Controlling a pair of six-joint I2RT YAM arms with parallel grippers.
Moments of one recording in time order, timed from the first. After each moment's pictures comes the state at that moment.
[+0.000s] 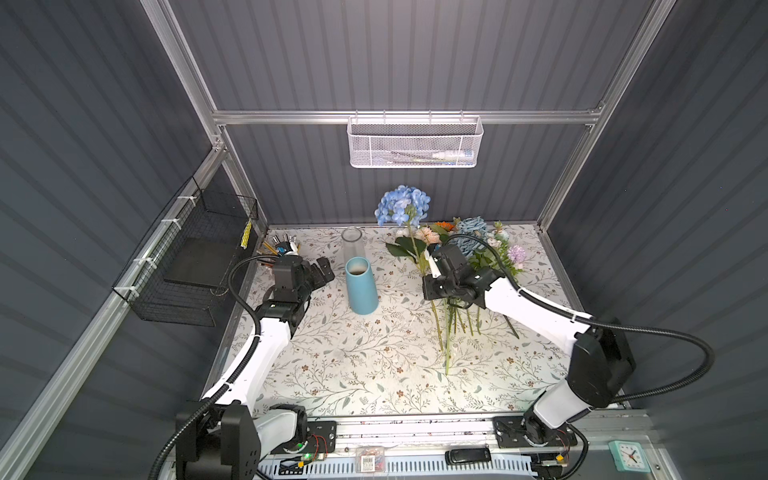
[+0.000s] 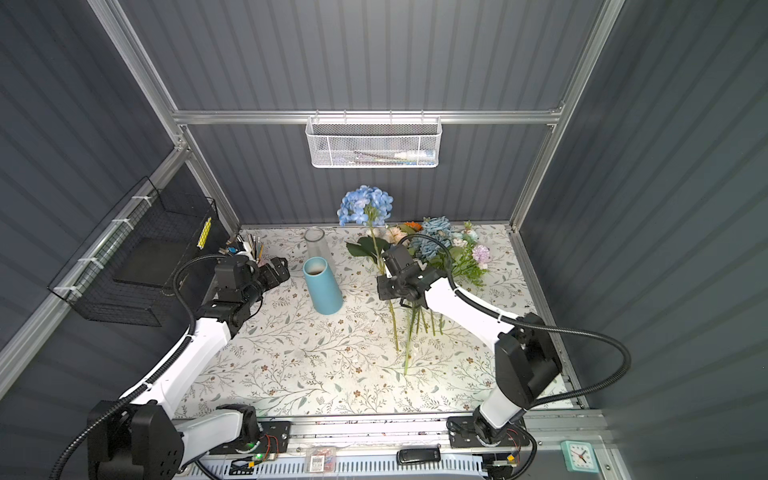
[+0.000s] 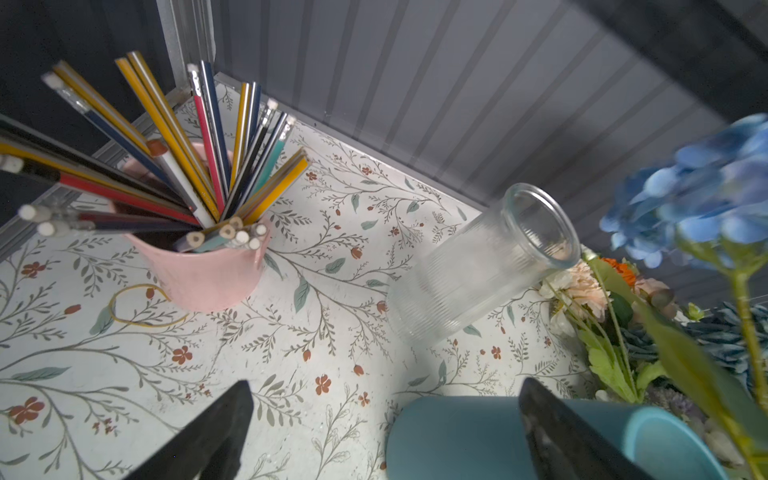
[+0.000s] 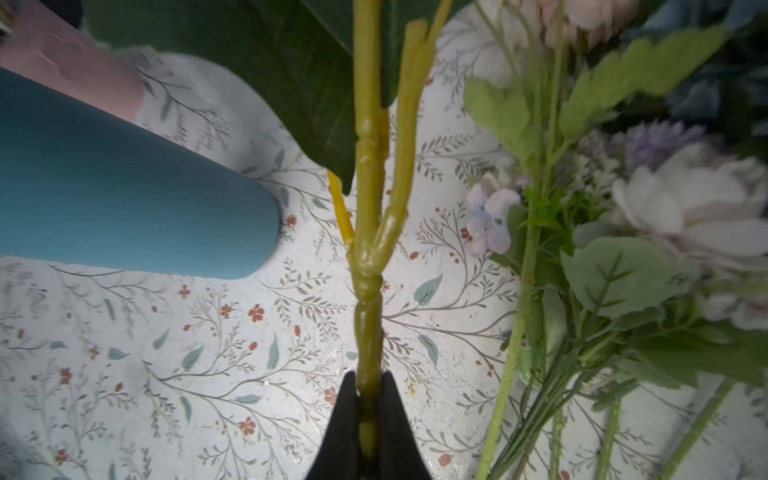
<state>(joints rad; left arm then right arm) -0.13 1.17 0.85 -0.13 -0.06 -0.47 0.66 1.56 1.27 -0.51 0.01 0.37</state>
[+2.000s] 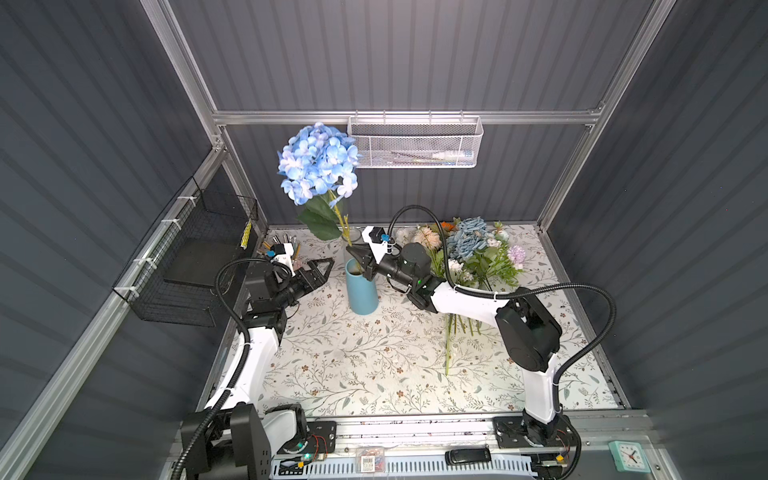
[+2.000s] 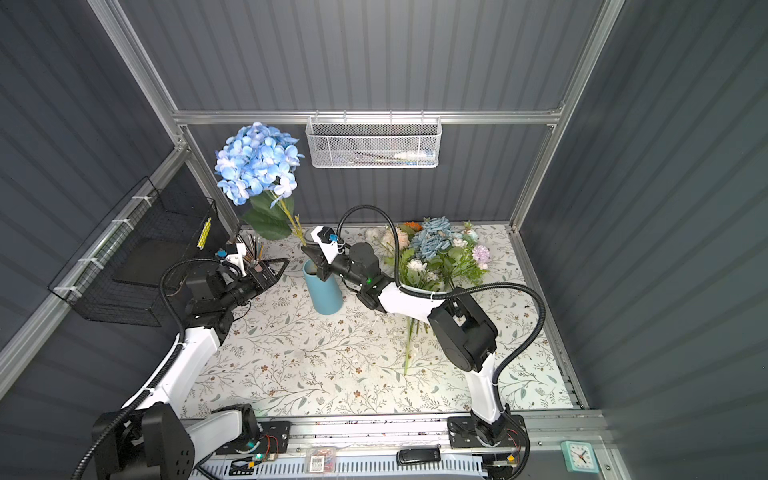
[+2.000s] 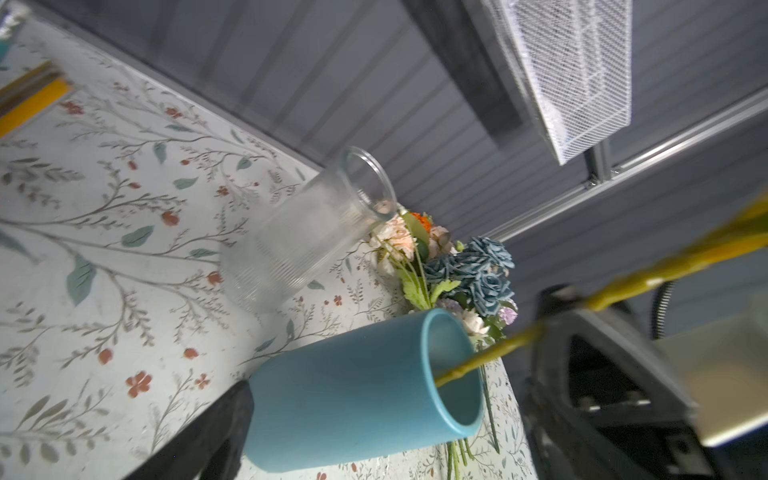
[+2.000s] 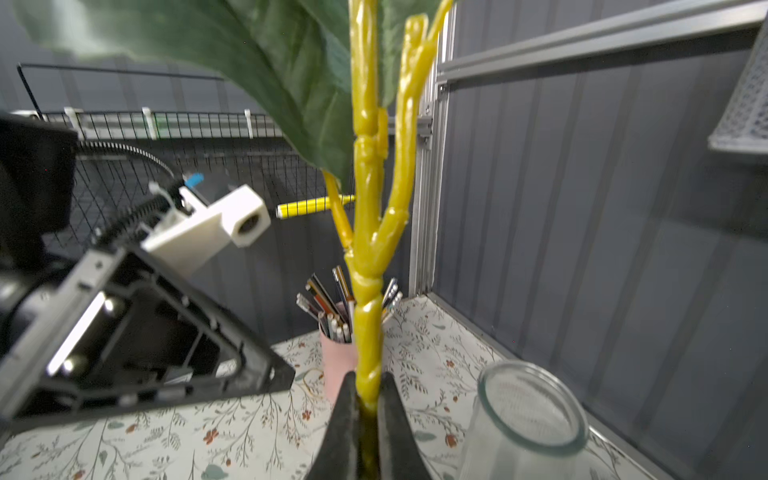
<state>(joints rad) 0.10 1.14 0.74 0.12 0.71 -0.64 0.81 2.00 1.39 0.73 -0.29 0.00</state>
